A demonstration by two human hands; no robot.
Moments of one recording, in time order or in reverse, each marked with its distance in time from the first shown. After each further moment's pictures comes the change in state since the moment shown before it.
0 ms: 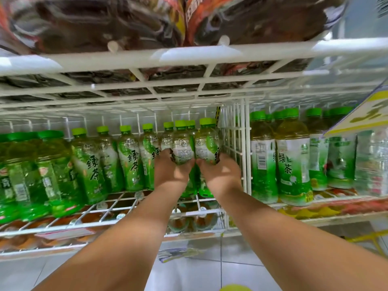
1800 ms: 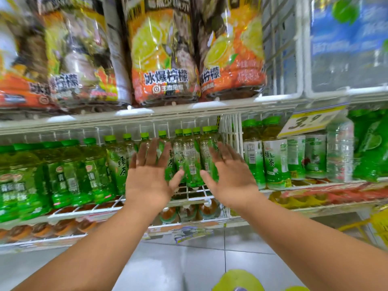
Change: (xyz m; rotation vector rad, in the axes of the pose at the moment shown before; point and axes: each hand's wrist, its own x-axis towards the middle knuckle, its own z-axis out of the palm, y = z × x) left_hand -0.082 -0.002 -0.142 0.938 0.054 0.590; right_hand -0.090 -0.013 -0.067 -0.777 -0.056 -0.551
